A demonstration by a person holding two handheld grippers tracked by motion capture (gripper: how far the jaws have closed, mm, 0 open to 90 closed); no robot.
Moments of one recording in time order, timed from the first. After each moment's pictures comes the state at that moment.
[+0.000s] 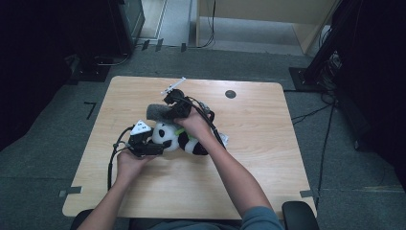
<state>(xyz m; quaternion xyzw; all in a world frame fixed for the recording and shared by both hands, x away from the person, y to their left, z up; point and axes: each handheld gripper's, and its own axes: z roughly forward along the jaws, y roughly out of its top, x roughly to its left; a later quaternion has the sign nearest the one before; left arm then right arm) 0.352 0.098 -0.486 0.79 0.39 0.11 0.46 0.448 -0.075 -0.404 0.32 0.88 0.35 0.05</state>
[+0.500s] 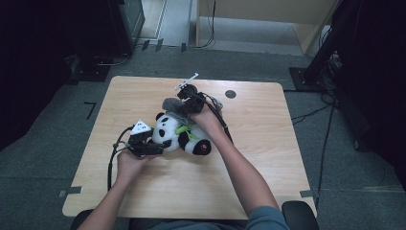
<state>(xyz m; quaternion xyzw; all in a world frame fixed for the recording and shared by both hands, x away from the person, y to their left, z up) 0.352 0.098 -0.486 0.79 0.40 0.11 0.46 0.458 -0.113 -0.397 0.36 0.87 0.31 0.10</state>
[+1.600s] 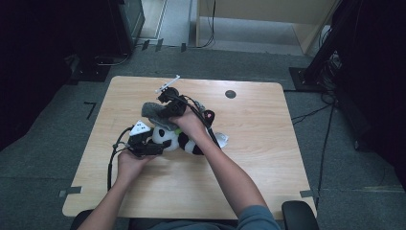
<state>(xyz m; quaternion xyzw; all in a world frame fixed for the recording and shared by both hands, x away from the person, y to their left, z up) 0.353 0.100 -0.489 0.78 0.40 0.11 0.47 0.446 -0.058 -0.397 0.33 0.88 0.34 0.05</state>
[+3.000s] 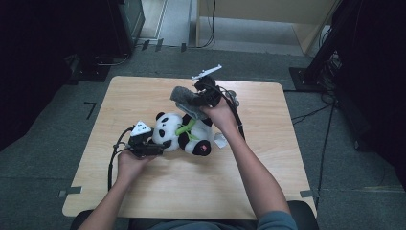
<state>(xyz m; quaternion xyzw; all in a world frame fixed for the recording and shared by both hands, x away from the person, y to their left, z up) 0.351 0.098 -0.488 0.79 0.39 0.12 0.46 0.445 -0.161 -0.354 0.38 0.84 0.38 0.10</state>
